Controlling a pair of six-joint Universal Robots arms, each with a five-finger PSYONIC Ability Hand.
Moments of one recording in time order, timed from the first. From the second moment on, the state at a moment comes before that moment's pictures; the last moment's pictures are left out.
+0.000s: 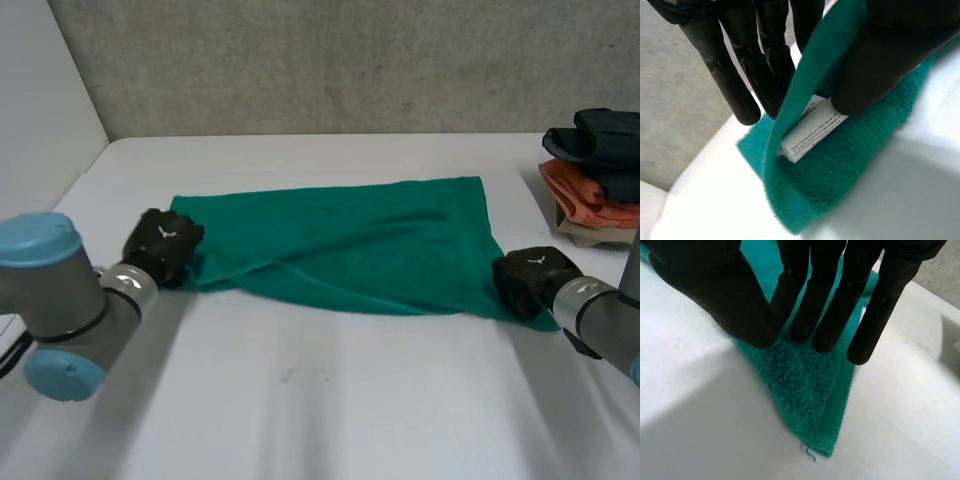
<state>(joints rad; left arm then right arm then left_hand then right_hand) 4.47 -2.12 -1.64 3.53 -1.41 3.73 1.67 -1.04 1.59 -0.01 1.33 2.68 1.16 1.19 1.18 1.20 0.99 1.12 1.18 1.19 1.20 0.98</state>
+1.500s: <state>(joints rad) 4.31 -2.21 -1.31 3.40 -1.74 3.72 1.77 -0.83 0.93 0.27 1.56 2.53 0.20 0.22 0.22 0.21 0.05 0.23 0.21 0.21 0.21 0.05</state>
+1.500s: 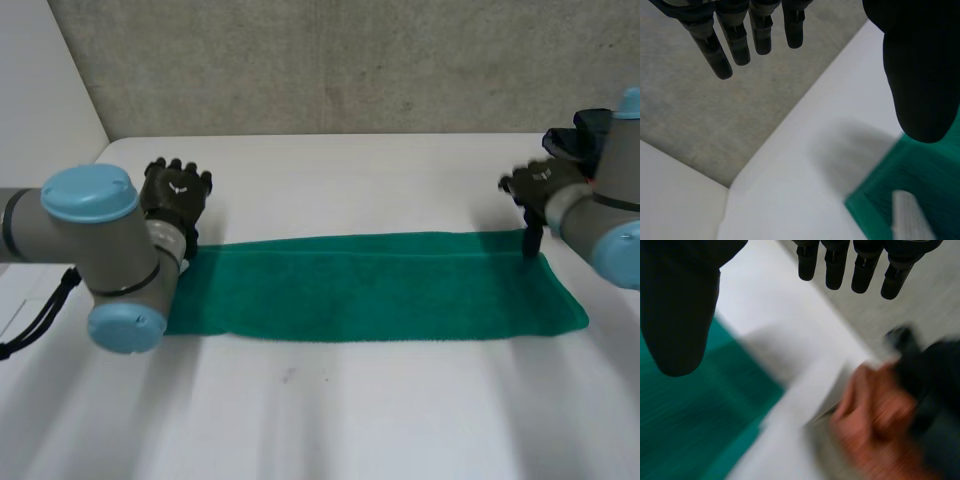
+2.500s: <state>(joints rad) 4.31 -2.11 -1.50 3.49 -1.57 3.69 1.61 -0.63 0.90 0.20 1.26 2.66 0.20 0.22 0.22 0.21 0.05 1.13 1.18 1.18 1.19 0.98</state>
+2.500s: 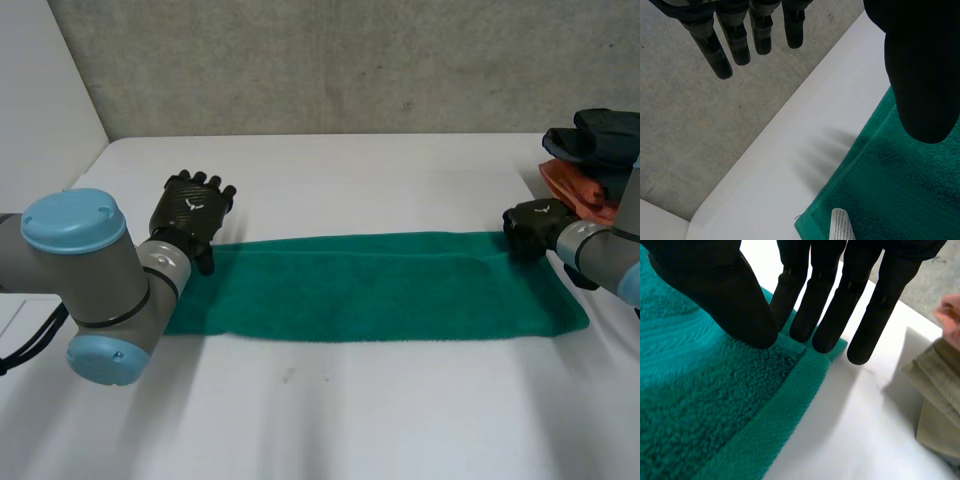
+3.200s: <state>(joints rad) 4.31 -2.09 -1.52 3.48 -1.57 3.60 1.64 -0.61 0.86 0.23 1.33 2.73 0.20 0.22 0.22 0.21 0.05 0.58 0.58 0.58 0.58 0.41</state>
